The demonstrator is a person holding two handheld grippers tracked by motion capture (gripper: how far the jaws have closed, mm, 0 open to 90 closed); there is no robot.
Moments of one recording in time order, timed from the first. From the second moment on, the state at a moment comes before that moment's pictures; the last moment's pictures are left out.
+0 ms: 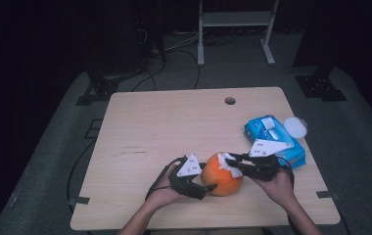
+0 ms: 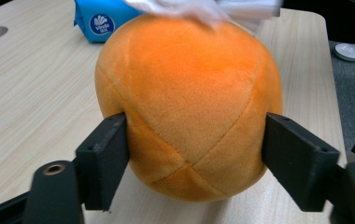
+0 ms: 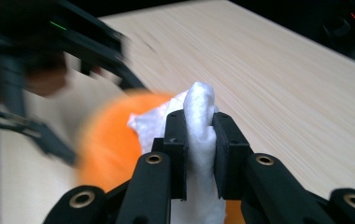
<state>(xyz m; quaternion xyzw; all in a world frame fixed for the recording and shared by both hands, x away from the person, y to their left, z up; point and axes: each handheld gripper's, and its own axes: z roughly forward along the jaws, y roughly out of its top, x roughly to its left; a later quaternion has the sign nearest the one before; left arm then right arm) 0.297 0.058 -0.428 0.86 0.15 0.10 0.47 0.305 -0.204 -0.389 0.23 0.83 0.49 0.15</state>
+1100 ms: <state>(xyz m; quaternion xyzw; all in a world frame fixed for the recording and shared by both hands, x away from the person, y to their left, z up) 0.313 0.078 -0.428 0.82 0.21 0.09 0.52 0.306 -0.196 -0.401 0.25 0.83 0.49 0.12</state>
